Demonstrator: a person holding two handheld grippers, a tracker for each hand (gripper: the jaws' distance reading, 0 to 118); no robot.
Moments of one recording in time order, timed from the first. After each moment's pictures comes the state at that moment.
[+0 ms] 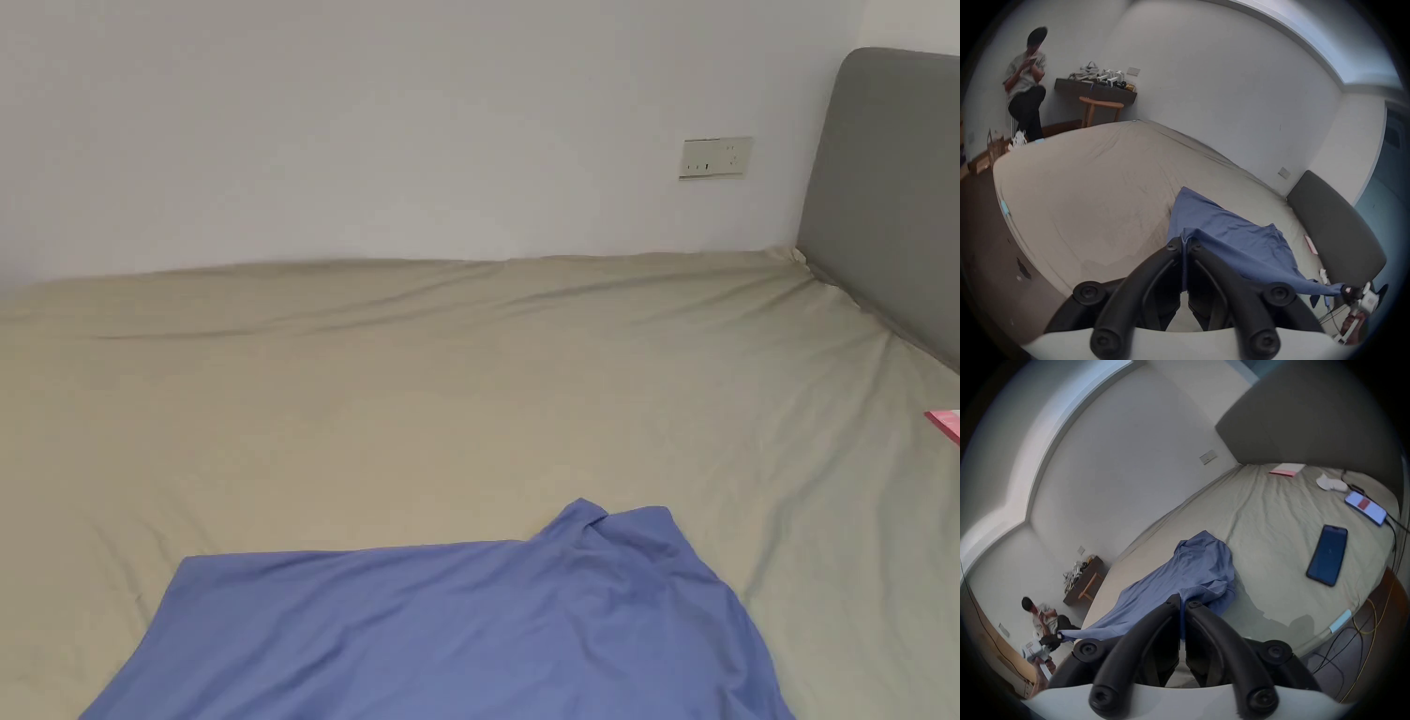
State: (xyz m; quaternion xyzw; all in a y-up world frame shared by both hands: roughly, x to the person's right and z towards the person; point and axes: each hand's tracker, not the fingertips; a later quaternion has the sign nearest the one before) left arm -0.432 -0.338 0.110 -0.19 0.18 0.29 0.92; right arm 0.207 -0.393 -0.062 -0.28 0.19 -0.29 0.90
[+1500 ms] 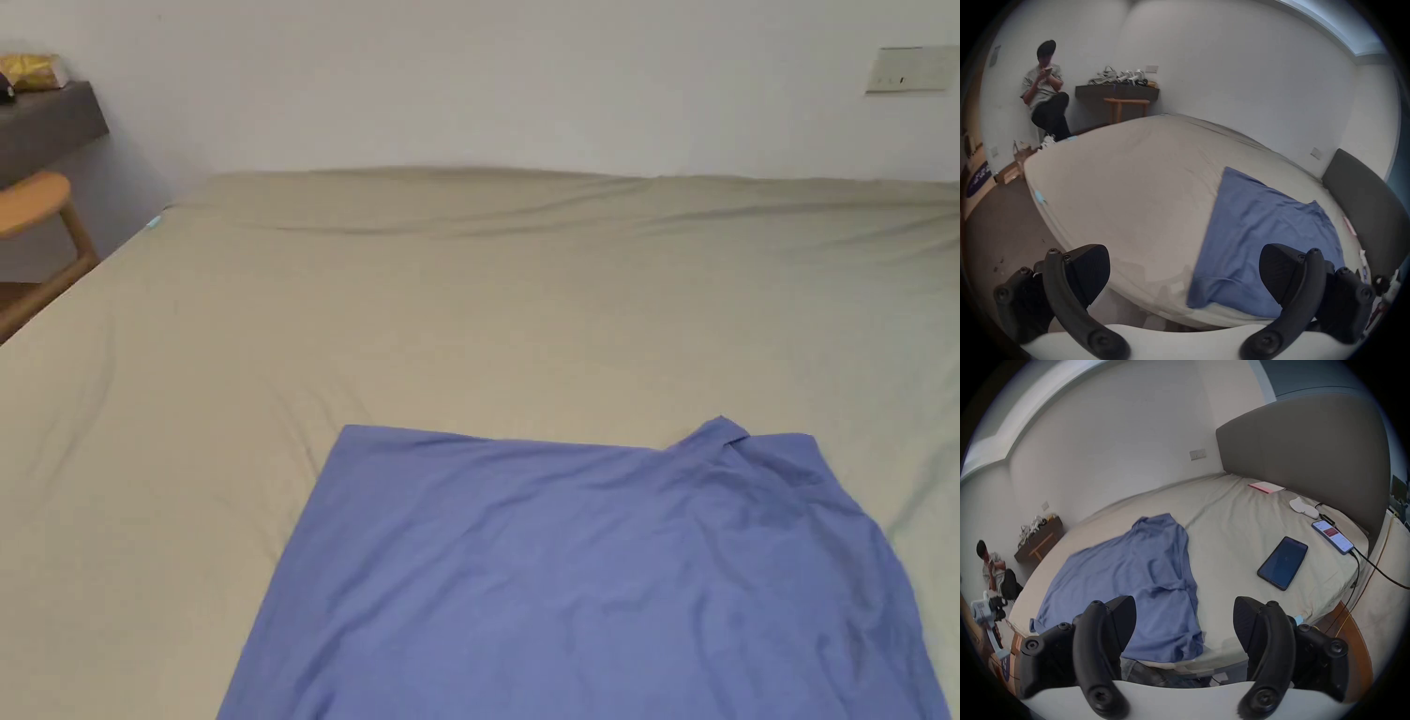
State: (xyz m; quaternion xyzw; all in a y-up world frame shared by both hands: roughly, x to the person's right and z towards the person) left arm -0.452 -0.422 0.157 -0.25 0.30 0.20 0.90; right arm 0.190 -0.432 -0.028 -0.29 0.11 -0.09 0.95
